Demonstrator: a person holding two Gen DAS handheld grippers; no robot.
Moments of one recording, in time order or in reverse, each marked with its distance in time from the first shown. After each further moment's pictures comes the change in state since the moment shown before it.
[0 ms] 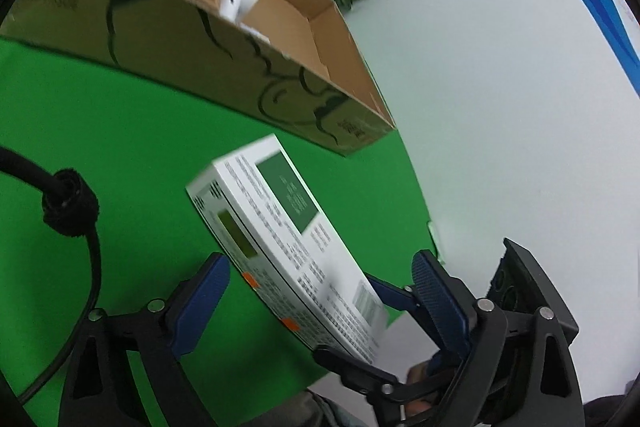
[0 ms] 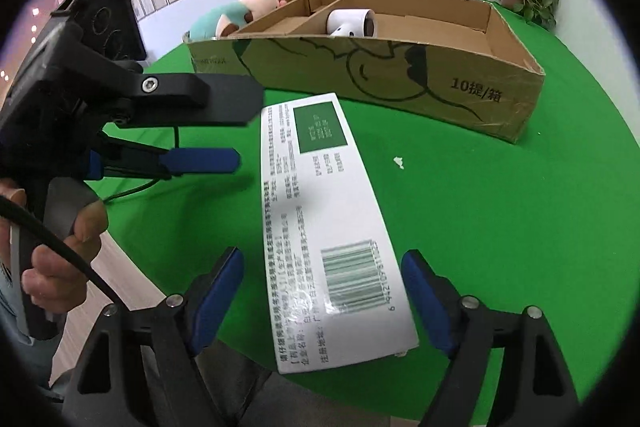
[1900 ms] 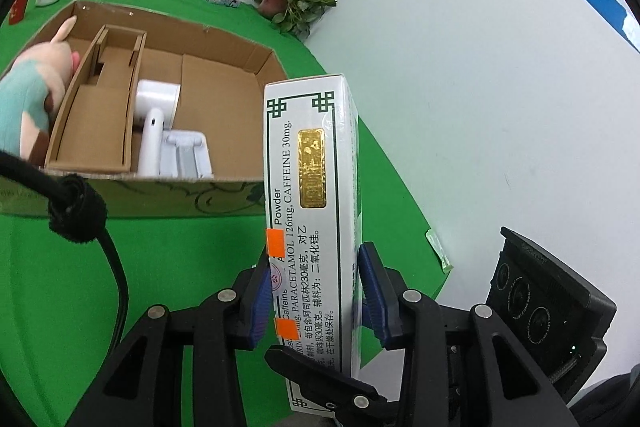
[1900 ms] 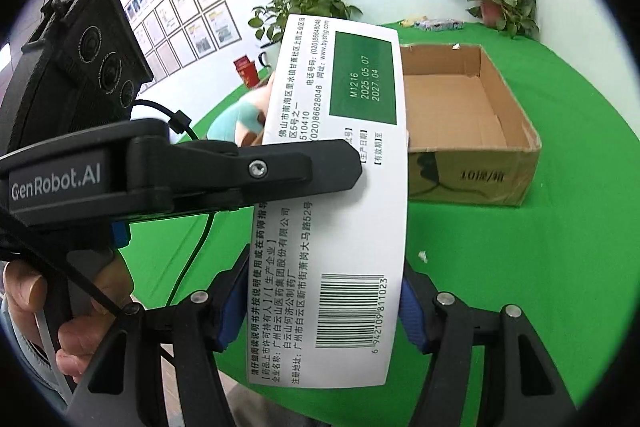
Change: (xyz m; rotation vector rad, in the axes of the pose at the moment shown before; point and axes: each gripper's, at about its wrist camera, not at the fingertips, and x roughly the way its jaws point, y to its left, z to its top) left arm -0.007 -0.095 0.073 0.260 -0.082 0.114; right arm -0.047 0.003 0.054 0.175 -0.203 0.073
